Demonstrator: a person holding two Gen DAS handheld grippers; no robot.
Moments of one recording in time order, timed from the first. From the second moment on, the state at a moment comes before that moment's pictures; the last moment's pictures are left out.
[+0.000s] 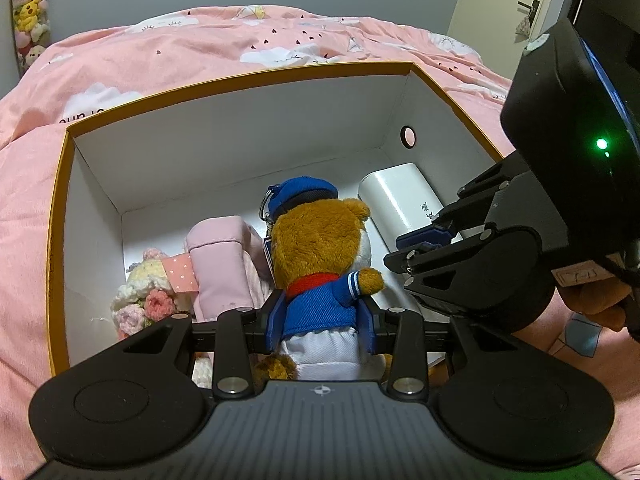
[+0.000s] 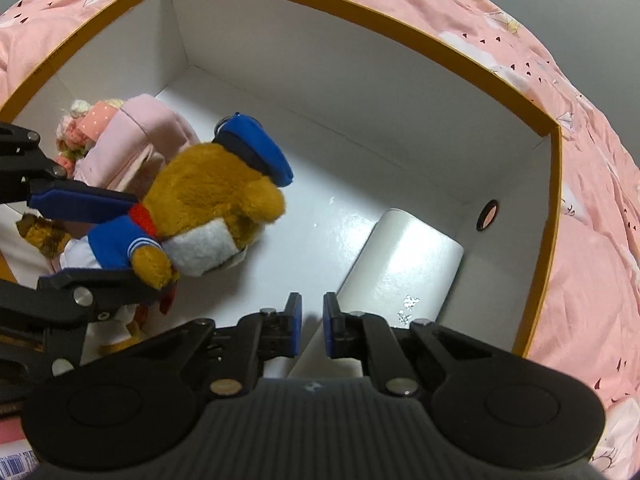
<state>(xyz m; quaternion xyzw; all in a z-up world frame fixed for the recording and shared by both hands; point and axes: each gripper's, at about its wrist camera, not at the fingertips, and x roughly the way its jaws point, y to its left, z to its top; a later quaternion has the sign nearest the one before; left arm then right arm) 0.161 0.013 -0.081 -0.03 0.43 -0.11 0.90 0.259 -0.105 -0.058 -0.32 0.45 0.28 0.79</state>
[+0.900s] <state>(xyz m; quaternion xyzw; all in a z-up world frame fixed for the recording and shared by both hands) 0.147 0.018 -0.066 -0.06 0.42 -0.10 0.90 0.236 -0.133 -0.032 -0.14 0.42 0.29 0.85</state>
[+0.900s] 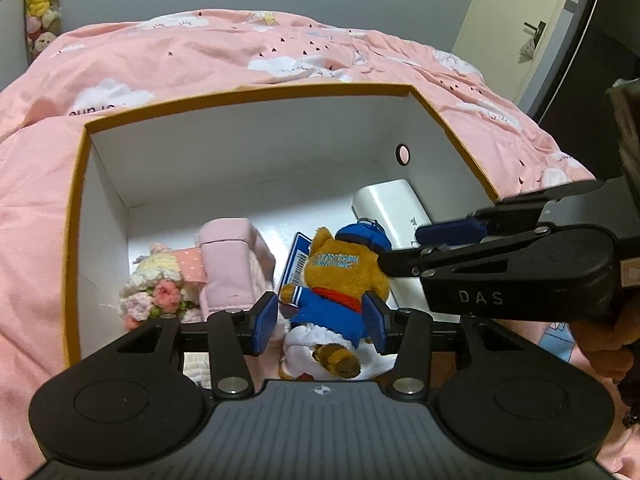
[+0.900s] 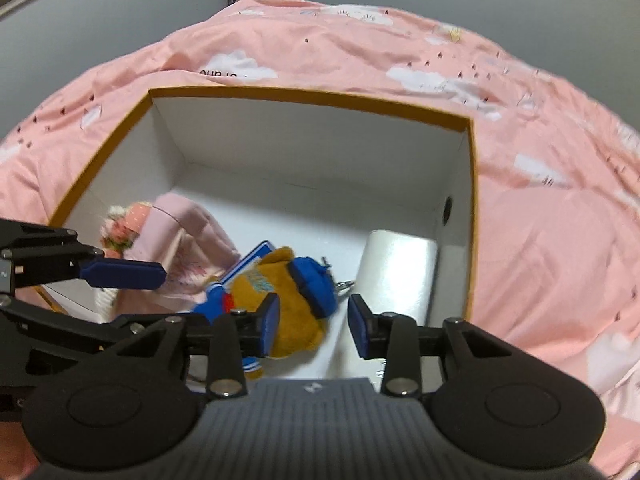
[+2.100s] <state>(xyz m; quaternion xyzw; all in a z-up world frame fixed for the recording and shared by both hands) 0.100 0.026 -0.046 -0.10 0.37 -0.07 0.92 0.189 -0.130 -0.020 -0.14 0.34 0.27 0.89</state>
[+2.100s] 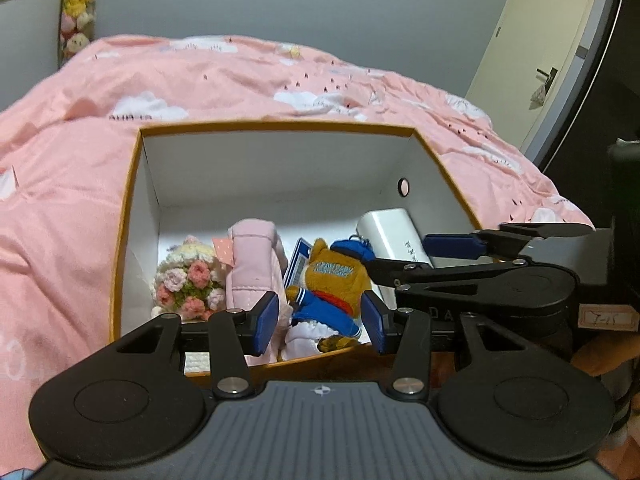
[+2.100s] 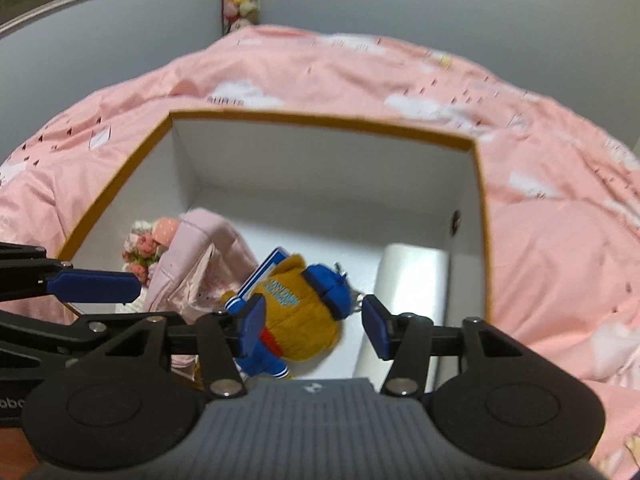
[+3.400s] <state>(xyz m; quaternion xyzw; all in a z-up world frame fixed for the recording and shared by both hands) 0.014 0.057 -0.041 -0.13 0.45 0.01 0.89 0.091 -0.173 -0.025 -0.06 0.41 0.30 0.86</state>
